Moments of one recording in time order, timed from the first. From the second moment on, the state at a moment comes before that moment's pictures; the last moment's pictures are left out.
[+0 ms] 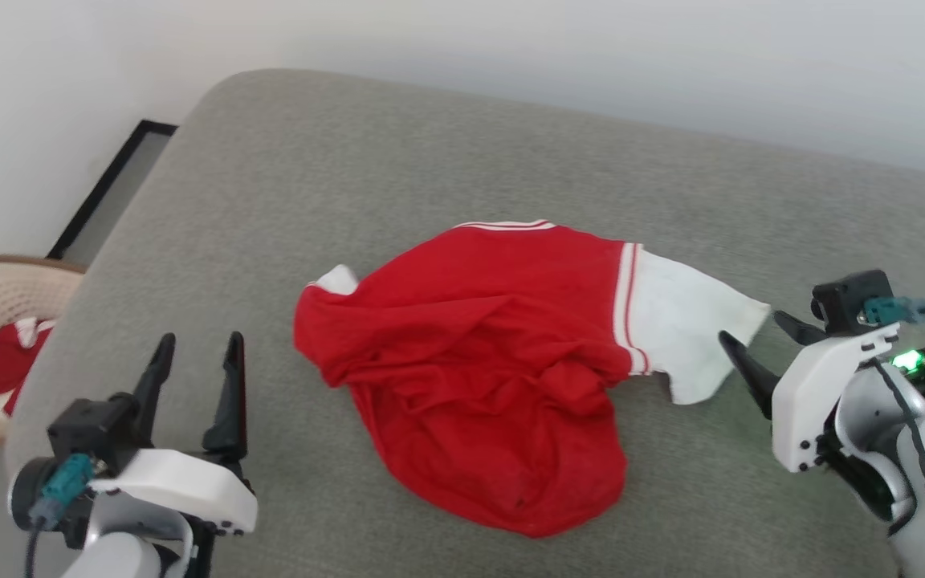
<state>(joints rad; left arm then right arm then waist) -0.17 0.56 -0.49 0.05 -0.71 0.31 -0.26 -0.31 -0.38 0.23 0.21 0.43 0.13 0.38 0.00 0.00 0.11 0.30</state>
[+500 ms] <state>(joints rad) -0.11 0.39 -0.40 0.05 -0.60 0.23 -0.26 -0.54 -0.49 0.45 0.56 0.49 0.13 0.58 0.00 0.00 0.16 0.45</state>
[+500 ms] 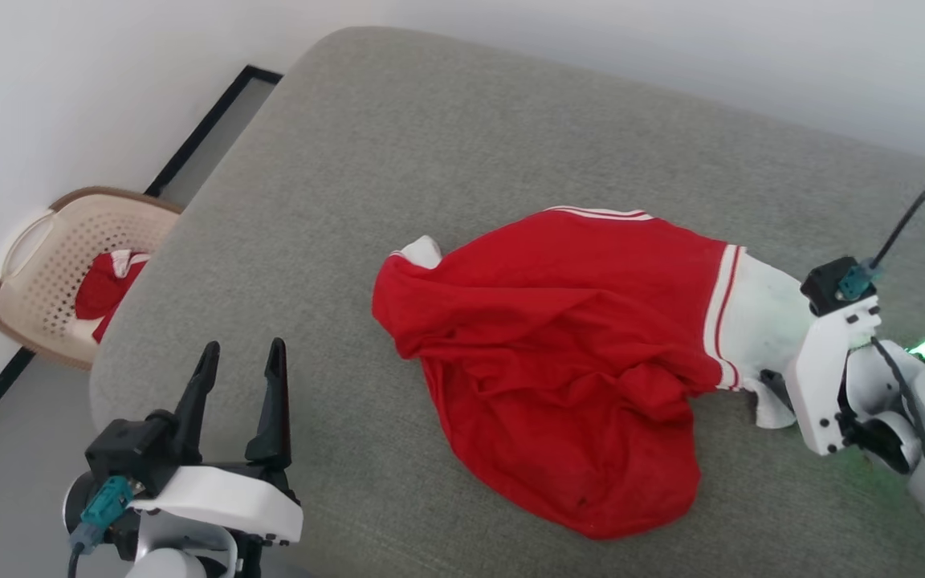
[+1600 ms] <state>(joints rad) -0.02 0.26 -0.23 0.07 -0.48 0.10 -0.26 -0.42 -0.80 0.53 0.50 0.79 0.13 0.61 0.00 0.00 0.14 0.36</state>
